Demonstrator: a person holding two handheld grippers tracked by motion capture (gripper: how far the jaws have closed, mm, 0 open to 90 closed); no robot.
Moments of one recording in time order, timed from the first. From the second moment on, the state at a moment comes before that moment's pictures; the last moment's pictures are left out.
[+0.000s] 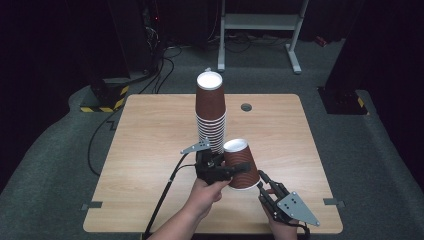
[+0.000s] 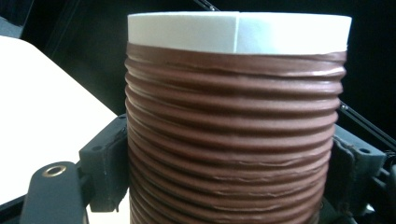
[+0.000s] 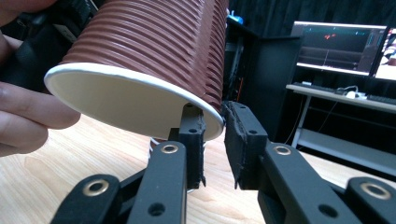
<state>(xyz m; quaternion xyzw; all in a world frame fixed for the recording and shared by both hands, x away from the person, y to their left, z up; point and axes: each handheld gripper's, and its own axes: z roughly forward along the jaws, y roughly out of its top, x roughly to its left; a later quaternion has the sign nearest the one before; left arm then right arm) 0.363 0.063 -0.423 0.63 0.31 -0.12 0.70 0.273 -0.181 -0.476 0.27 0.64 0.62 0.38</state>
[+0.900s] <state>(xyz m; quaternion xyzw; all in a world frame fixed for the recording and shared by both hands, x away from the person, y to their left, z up) 0.361 0.052 -0.425 0.63 0.30 -0.13 0.70 0.269 -0.180 -0.477 0.27 0.61 0.62 0.41</state>
